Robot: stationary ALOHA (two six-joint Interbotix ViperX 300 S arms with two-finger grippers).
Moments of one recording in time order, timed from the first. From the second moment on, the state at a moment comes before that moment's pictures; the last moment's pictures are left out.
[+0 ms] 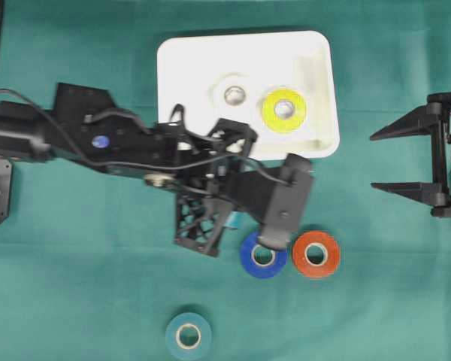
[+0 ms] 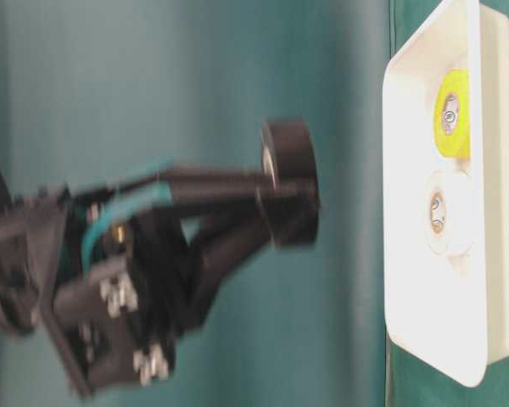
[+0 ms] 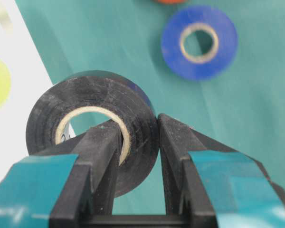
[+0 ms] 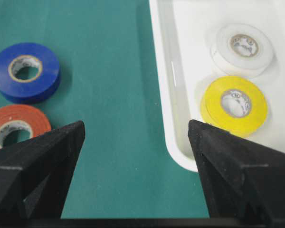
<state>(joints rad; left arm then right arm) -0.09 0.10 0.03 0.01 0.99 0.22 0.01 -0.85 1.15 -0.34 0.21 0.42</state>
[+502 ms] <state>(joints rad) -0.09 -0.11 0.29 0.01 0.92 0.04 0.01 -0.85 1.16 -0.34 0.21 0.42</state>
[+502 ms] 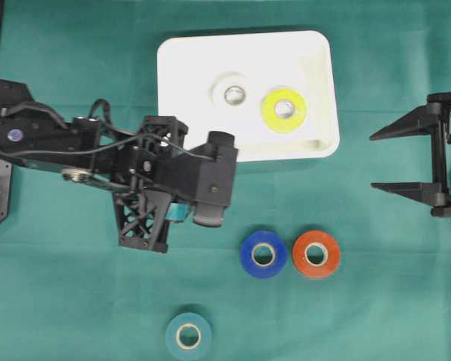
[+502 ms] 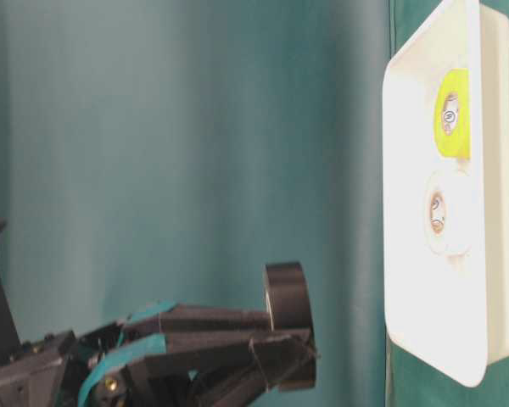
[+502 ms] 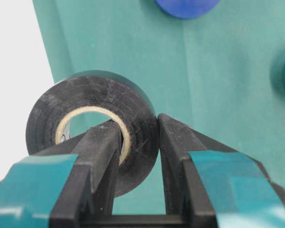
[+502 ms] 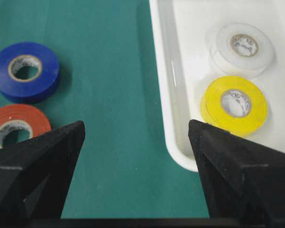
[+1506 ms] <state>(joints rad) 0.07 -0.12 0.31 0.01 0.90 0.04 0.01 -0.85 1.16 -0.34 0.21 0.42</state>
